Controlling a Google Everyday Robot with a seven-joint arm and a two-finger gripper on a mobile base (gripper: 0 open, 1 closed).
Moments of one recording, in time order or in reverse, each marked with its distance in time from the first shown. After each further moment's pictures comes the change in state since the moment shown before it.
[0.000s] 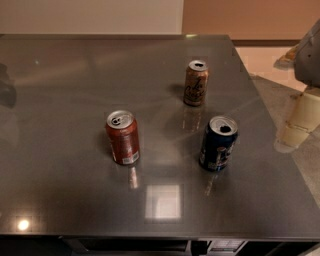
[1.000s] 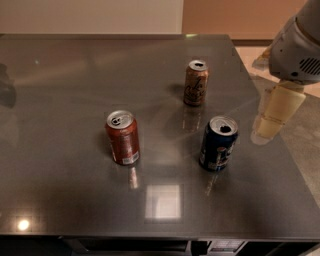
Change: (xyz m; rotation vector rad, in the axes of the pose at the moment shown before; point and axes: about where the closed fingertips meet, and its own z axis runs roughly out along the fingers) arm -0.030 -0.009 0.017 -0.056 -0.048 -0.002
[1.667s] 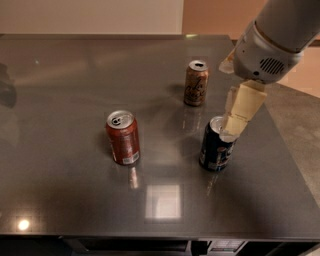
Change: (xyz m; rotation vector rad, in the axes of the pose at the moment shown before) arm -0.056 0.005 0.026 -0.078 -0.077 -0.073
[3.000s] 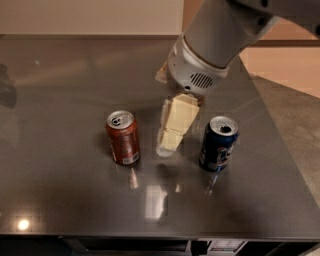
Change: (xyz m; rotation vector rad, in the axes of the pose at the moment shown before) arm -0.109 0.043 0.038 -0.081 -0.160 -0.165
